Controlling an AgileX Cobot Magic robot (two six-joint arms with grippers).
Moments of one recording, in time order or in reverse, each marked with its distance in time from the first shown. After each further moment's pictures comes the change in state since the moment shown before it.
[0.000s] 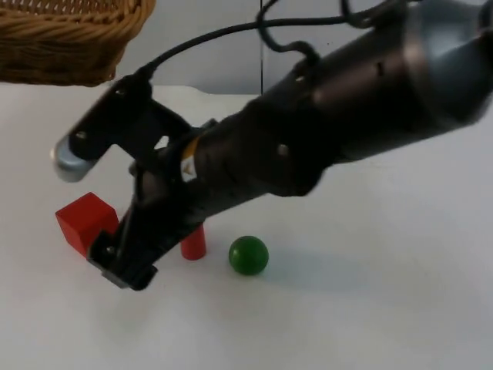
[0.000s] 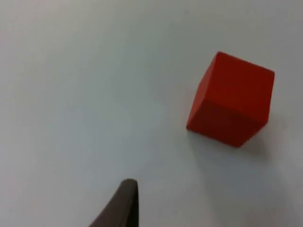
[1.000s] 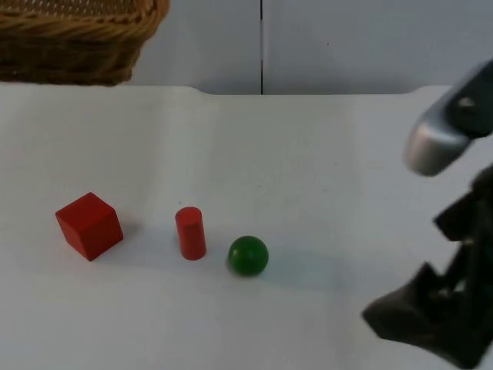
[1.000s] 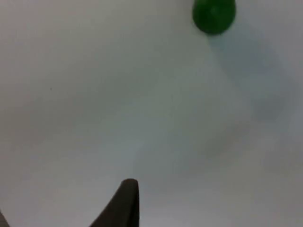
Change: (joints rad) right arm -0.127 -0.831 0.793 0.000 0.243 0.247; left arm -0.008 0.127 -0.061 -0.009 -0.002 -0.012
